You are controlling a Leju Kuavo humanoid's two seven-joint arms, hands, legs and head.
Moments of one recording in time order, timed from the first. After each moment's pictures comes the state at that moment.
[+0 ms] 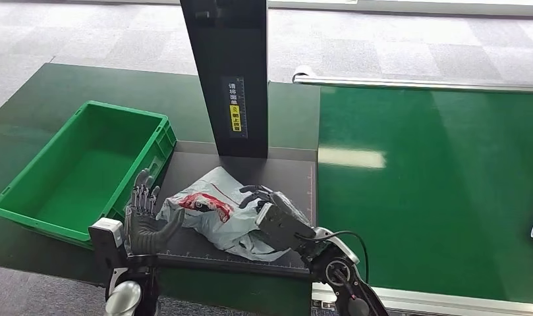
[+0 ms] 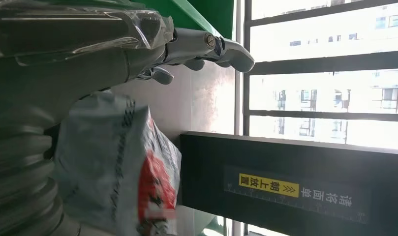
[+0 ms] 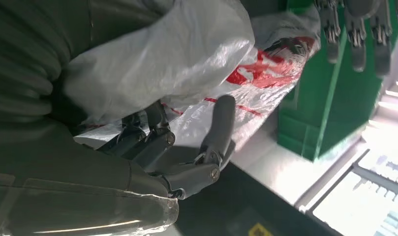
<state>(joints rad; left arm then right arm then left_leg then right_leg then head) -0.02 -0.18 0.01 -1.38 0.01 0.03 -0.48 -0.29 0.09 0.51 -1.23 0.36 0.18 -0.07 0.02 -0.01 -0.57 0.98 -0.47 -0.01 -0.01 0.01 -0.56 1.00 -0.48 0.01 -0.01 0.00</state>
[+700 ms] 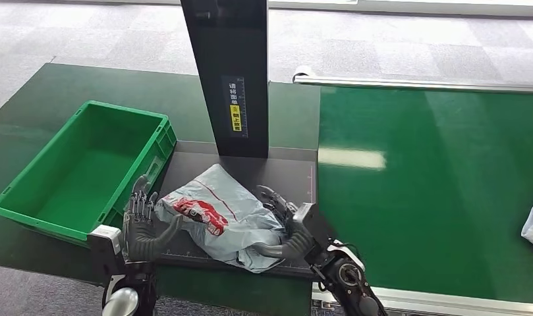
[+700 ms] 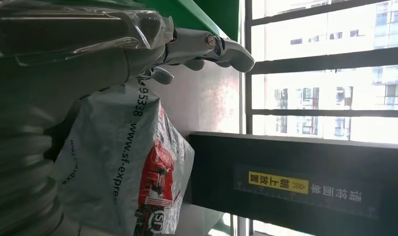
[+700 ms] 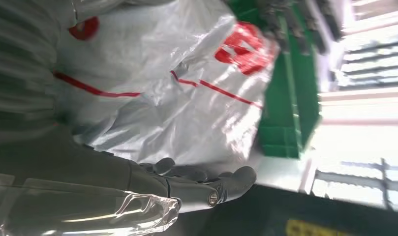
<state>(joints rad) 0.02 -0.17 0.02 -1.39 -0.01 0.00 -0.50 -0.25 0.06 0.39 -1.08 0.00 0.30 -0.28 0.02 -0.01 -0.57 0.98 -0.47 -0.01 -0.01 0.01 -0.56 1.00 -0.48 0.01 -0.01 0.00</state>
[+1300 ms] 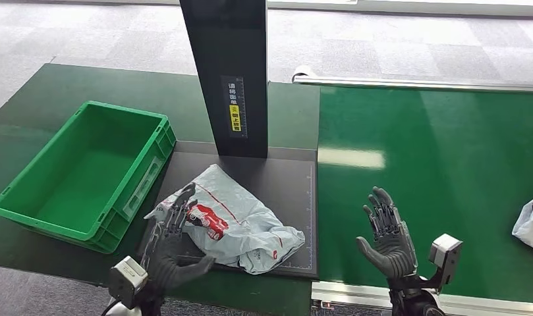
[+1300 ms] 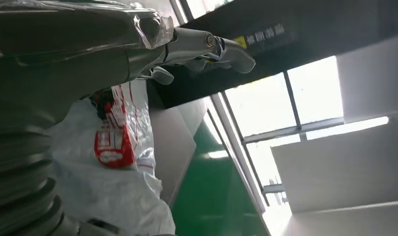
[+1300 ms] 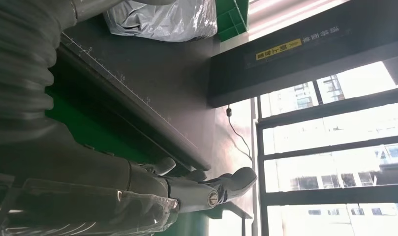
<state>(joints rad) 0.10 -0.16 -0.08 -1.56 -0.28 -0.29 -0.58 0.02 0.06 -0.13 -1.32 -0.17 0.40 -0.35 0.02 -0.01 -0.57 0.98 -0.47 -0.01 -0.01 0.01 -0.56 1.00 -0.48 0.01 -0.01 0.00</state>
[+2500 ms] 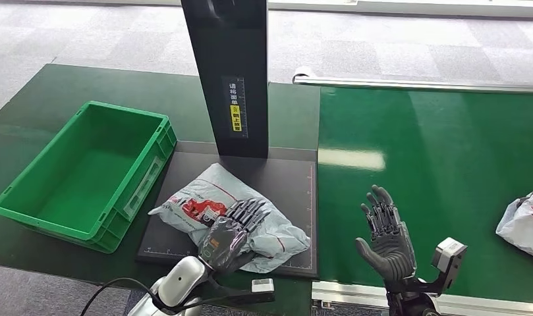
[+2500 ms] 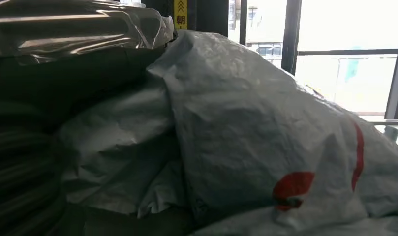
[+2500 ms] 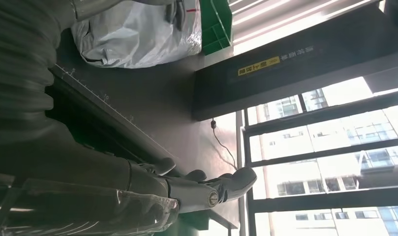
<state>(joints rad) -0.20 -0.07 -0.45 -1.08 -1.37 0.29 -0.19 0.04 0.12 -0.15 -1.40 -0.18 0.44 -0.32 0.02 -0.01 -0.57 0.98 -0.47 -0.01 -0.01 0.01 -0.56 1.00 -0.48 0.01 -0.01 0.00</state>
